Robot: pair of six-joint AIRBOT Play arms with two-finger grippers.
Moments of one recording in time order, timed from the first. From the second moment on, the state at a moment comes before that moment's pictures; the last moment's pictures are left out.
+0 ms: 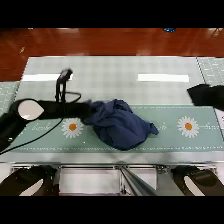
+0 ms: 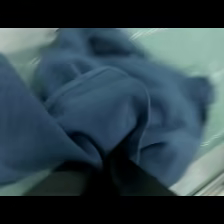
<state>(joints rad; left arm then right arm) -0.41 -0.93 0.70 0.99 -0.85 -1.50 0.16 -0.62 0.95 -1.54 1.14 1.77</state>
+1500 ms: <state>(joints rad) -0.23 -1.45 0.94 0.74 -1.10 -1.35 -0.54 -0.80 0.56 -1.10 1.12 1.42</state>
